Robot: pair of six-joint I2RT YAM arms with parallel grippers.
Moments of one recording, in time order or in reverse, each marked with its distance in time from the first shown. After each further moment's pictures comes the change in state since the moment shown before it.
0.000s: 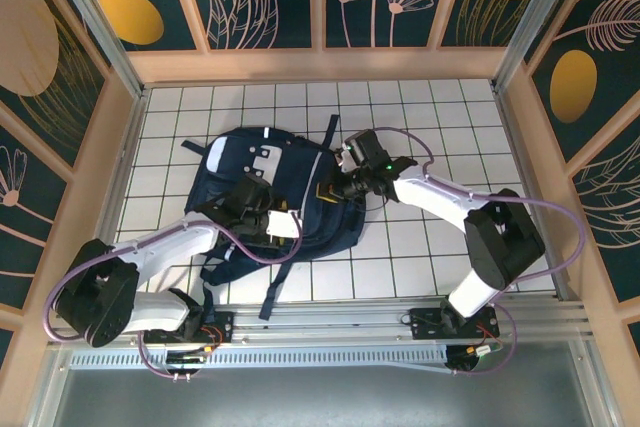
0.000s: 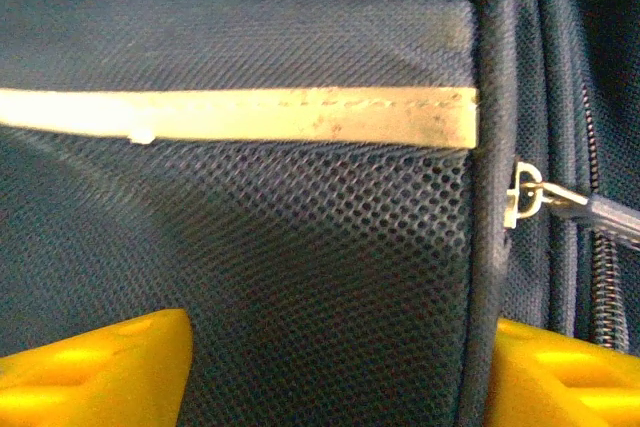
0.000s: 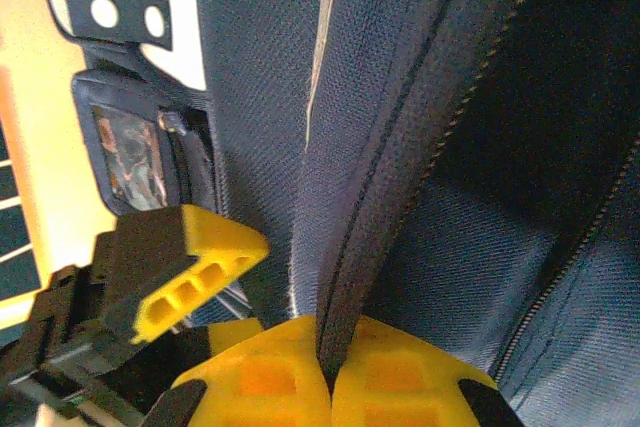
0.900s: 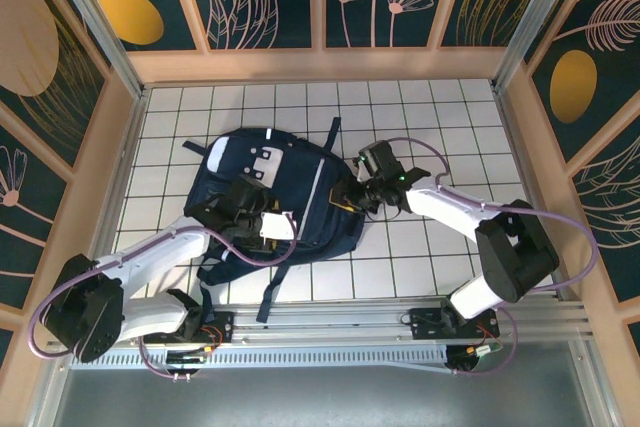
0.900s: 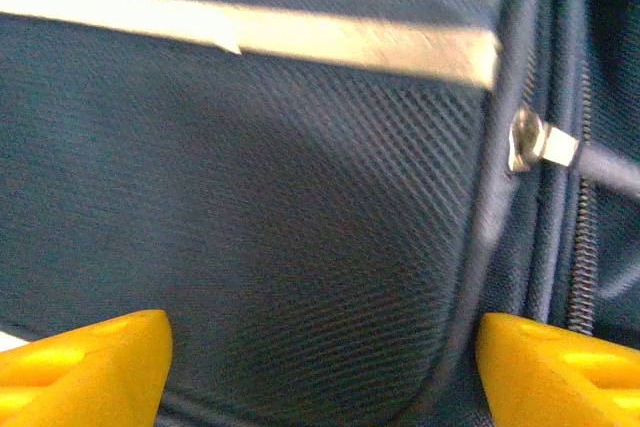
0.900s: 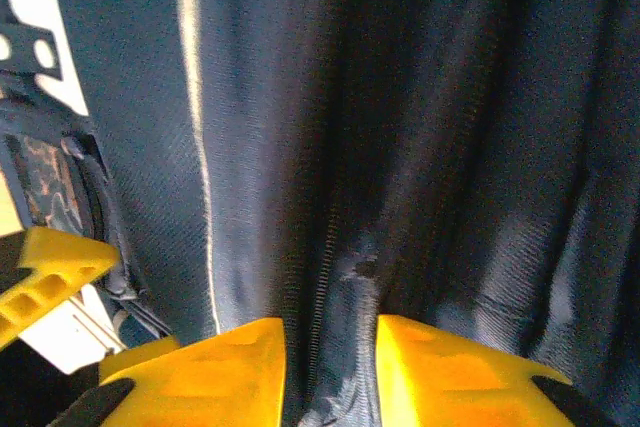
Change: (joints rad) left arm 0.000 -0.104 0.003 -0.145 -0.061 -0.012; right arm -0.033 -0.085 -0.137 0.007 0.092 -0.008
